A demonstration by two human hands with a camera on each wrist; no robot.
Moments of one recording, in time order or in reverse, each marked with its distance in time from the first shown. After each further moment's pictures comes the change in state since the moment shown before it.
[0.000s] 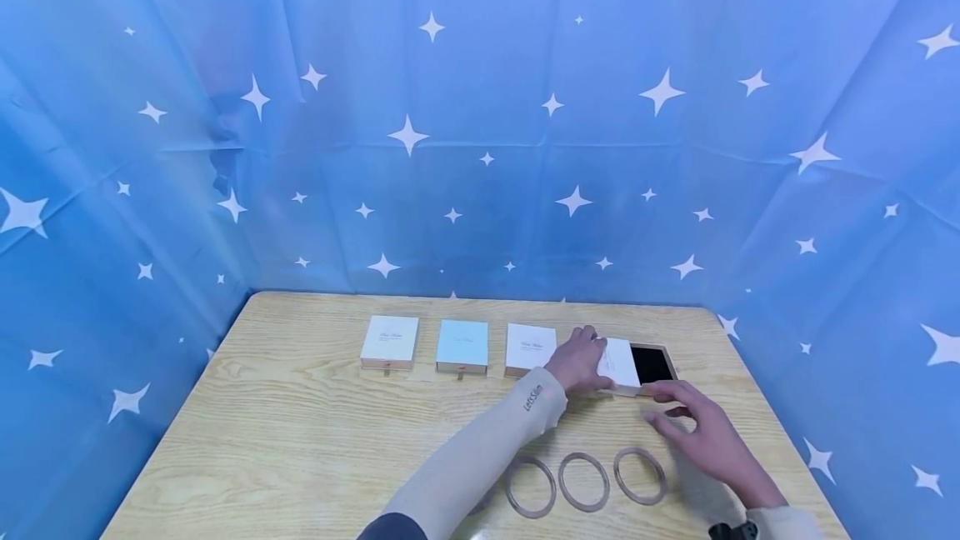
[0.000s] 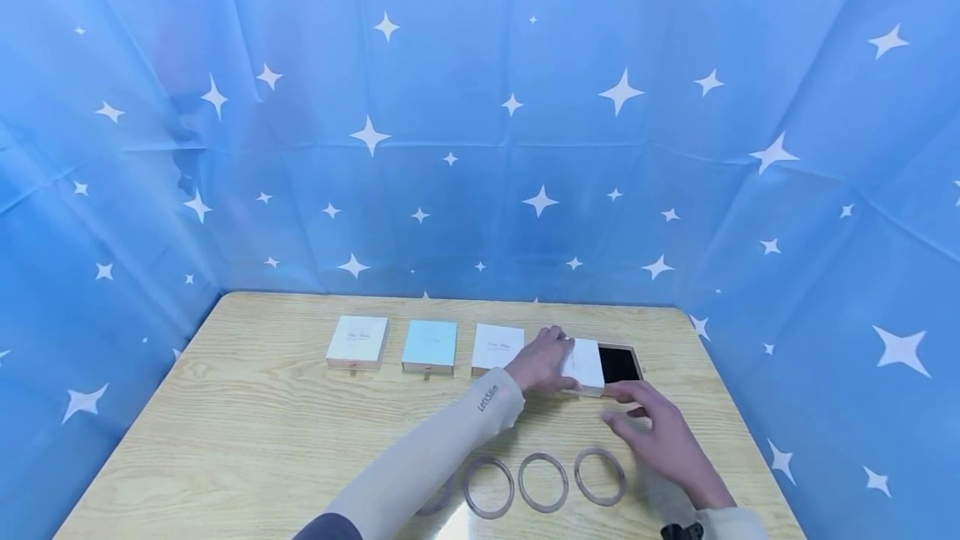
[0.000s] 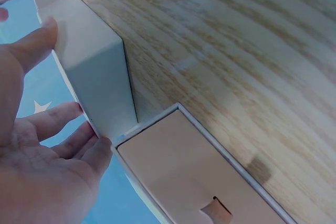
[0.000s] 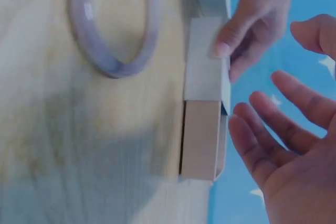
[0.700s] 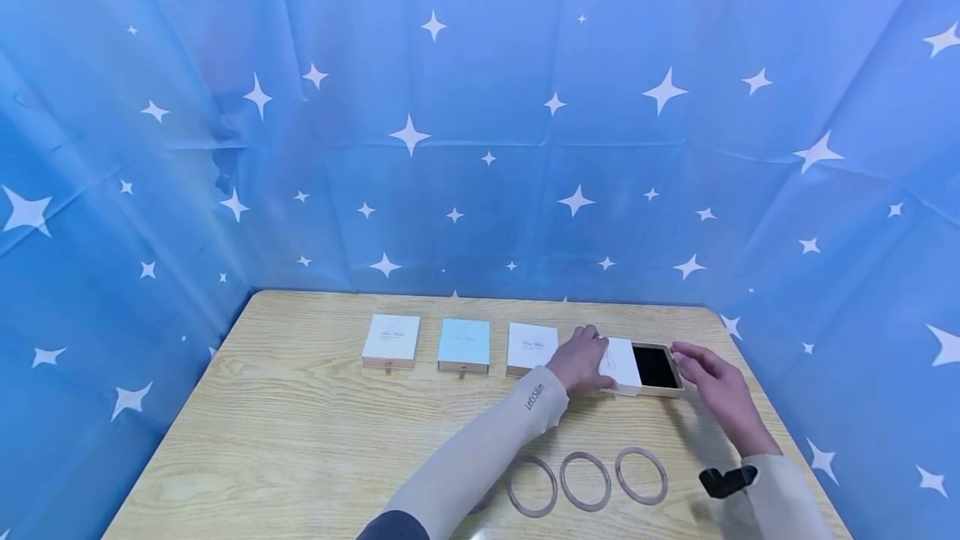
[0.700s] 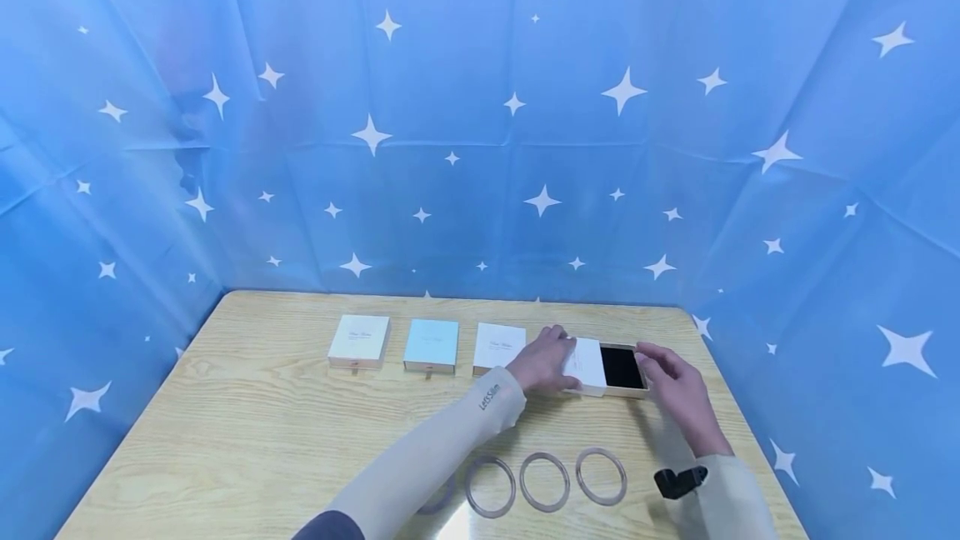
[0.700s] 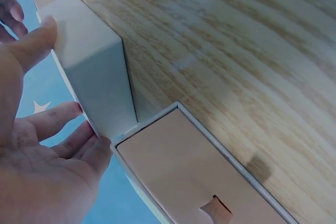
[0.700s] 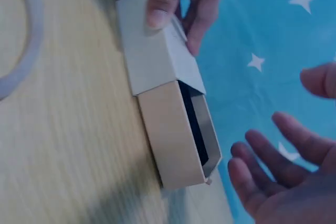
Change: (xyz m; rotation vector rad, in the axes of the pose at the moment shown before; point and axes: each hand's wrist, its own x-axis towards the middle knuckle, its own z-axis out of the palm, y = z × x) left_hand -0.001 -0.001 -0.002 -0.013 -0.005 0.016; right_hand 0.043 0.039 -0.025 0.212 -0.028 0.457
